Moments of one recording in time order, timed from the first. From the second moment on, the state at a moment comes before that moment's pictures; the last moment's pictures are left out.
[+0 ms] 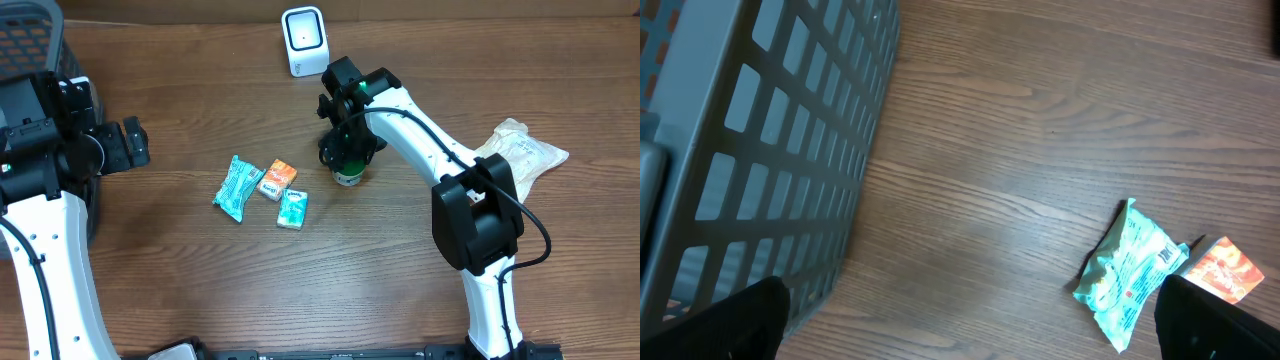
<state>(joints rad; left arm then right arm) 0.31 1.38 1.48 -1.08 -0.01 0.03 0.50 2.24 1.89 -1.14 -0.09 -0.01</state>
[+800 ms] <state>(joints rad) 0.31 1.38 1.48 -1.08 -0.01 0.03 0.49 2.24 1.89 -1.22 -0.04 0.11</state>
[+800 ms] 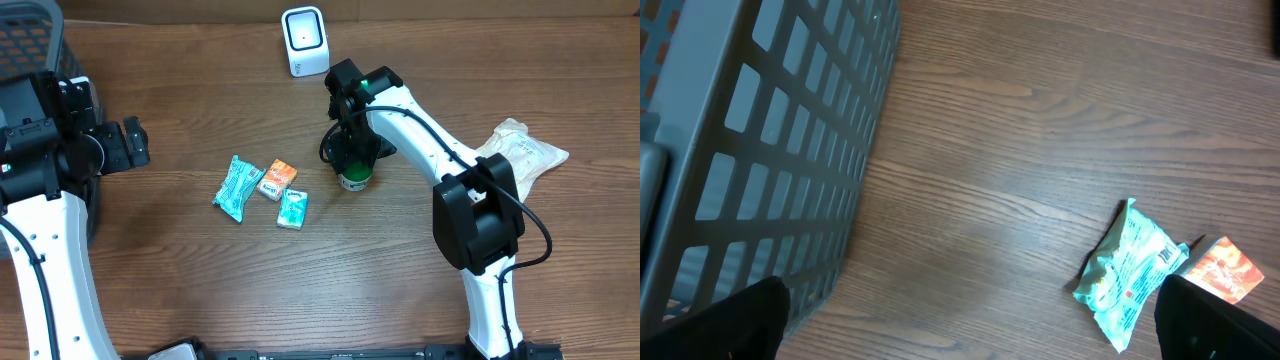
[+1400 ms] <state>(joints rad) 0.31 1.38 1.48 -1.08 -0.01 0.03 0.49 2.24 1.92 -1.32 -0.03 0.12</state>
